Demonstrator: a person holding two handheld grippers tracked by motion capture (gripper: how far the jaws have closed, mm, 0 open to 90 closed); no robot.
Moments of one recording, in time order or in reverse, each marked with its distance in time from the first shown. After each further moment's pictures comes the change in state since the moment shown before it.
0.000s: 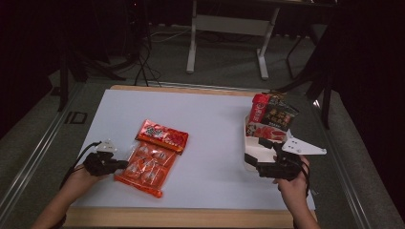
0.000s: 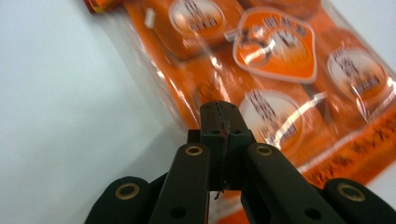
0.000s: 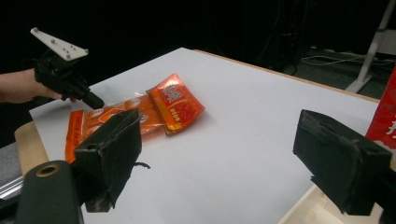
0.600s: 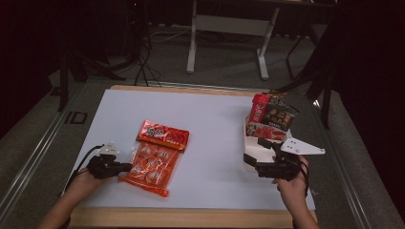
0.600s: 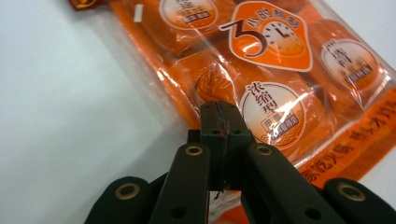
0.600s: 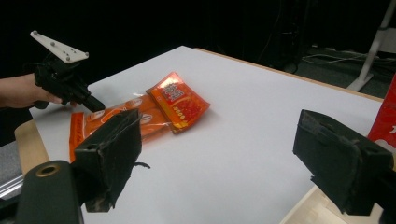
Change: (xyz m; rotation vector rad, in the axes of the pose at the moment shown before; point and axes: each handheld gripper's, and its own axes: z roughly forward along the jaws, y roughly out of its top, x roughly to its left) left arm -0.010 0.002 0.012 -0.031 -0.051 -0.019; right arm 0.000 -0.001 0.002 0.005 0.001 -0.001
